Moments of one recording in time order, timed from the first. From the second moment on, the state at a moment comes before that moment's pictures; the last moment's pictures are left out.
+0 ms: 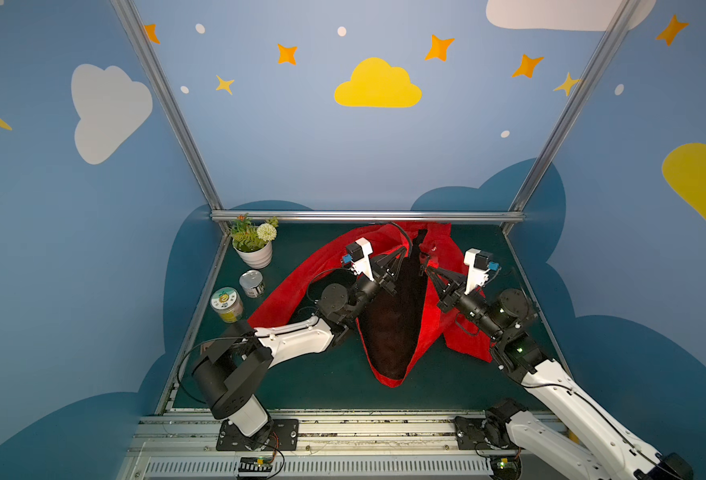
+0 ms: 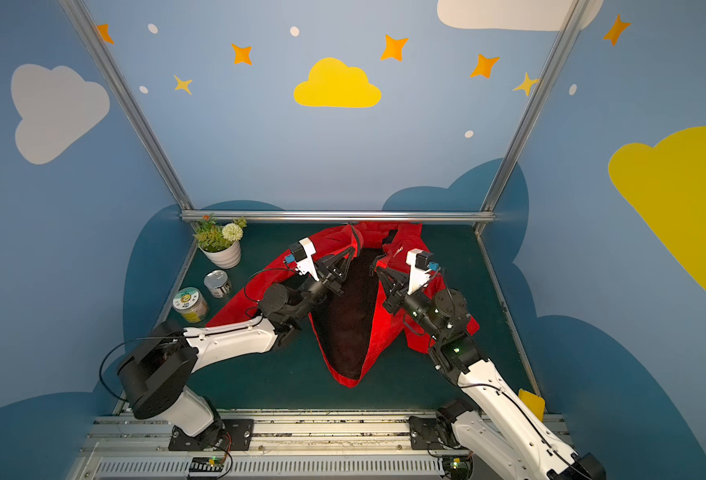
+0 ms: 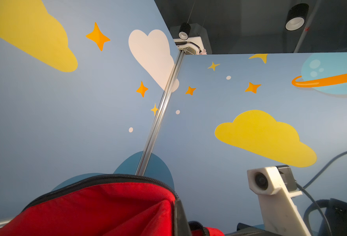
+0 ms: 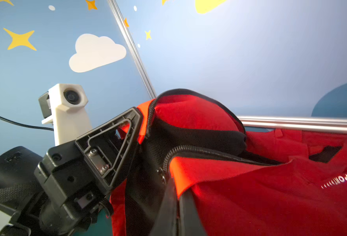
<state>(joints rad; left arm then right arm) -0.83 1.61 0.89 1.24 0.02 -0.39 0.51 0.85 0.64 0.33 -0.28 0.37</state>
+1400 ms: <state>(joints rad) -0.84 1.62 1.15 1.26 0.11 -0.03 0.45 0.91 0.77 0.64 -0.40 0.46</state>
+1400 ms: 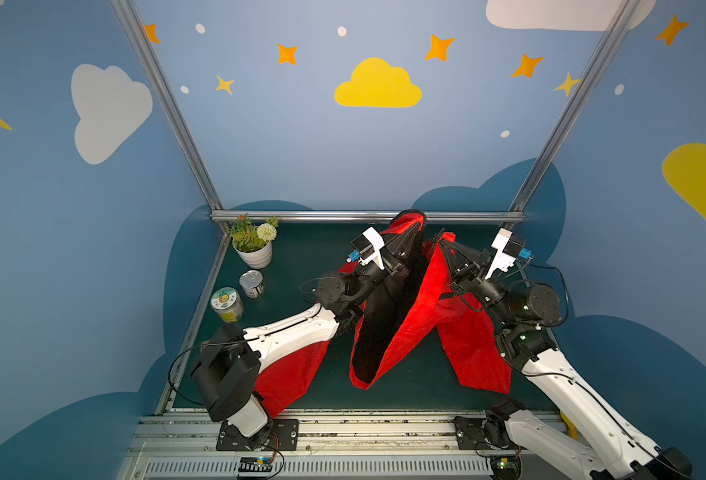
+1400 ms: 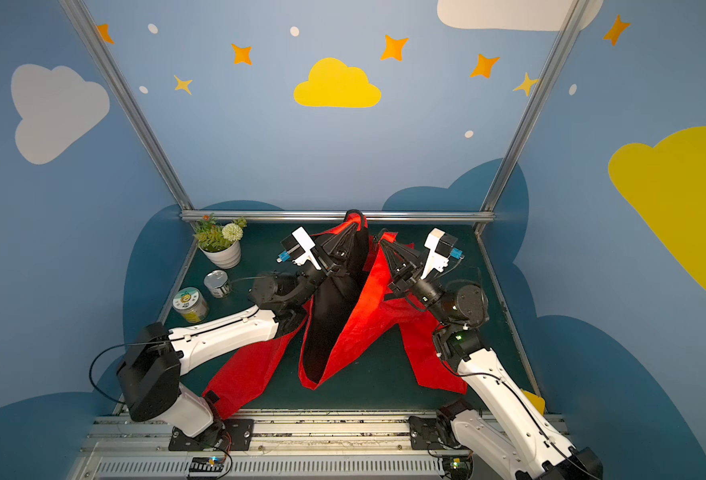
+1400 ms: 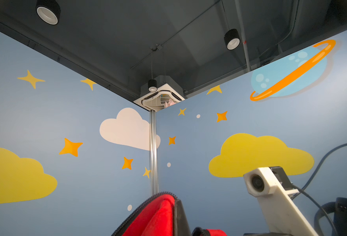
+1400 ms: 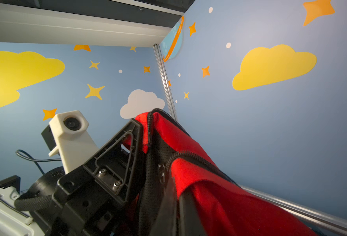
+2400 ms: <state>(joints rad) -0.82 1.66 1.19 1.26 0.17 -0.08 0.44 1.02 0.84 0.69 -0.47 0.50</state>
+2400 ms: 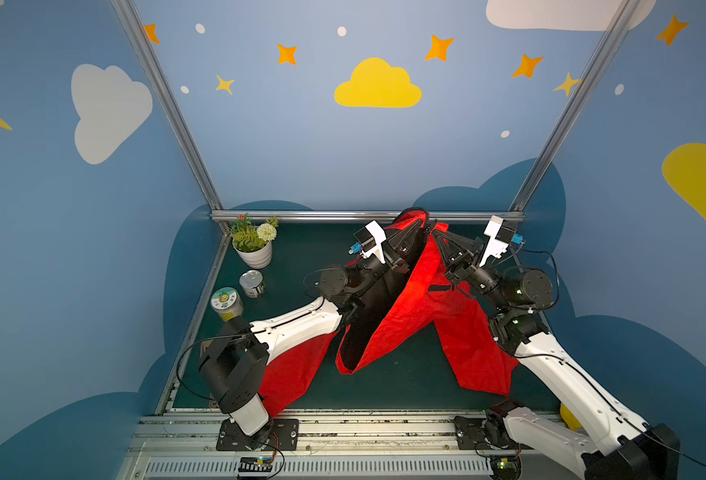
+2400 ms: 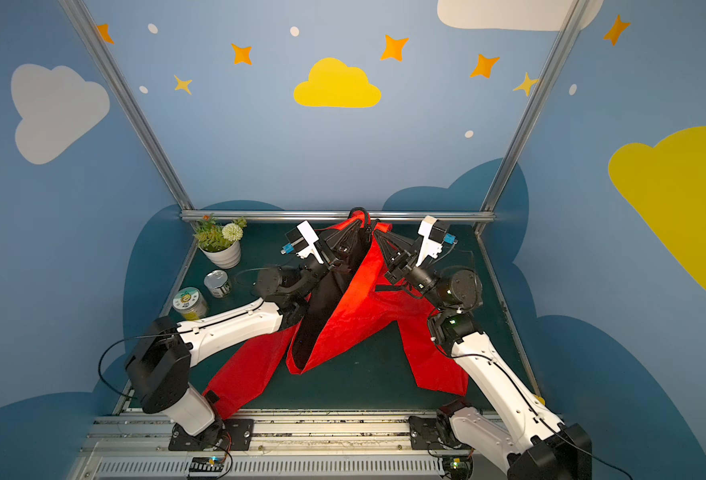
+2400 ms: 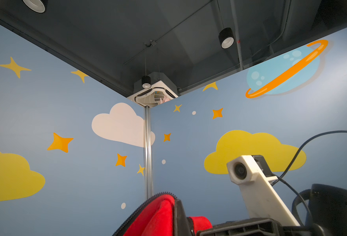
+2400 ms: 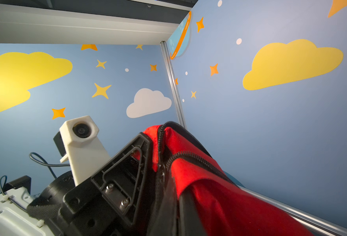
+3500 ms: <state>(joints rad) -0.84 1.67 1.20 1.26 0.15 -0.05 0.44 1.02 0.85 0.70 -0.45 0.54</state>
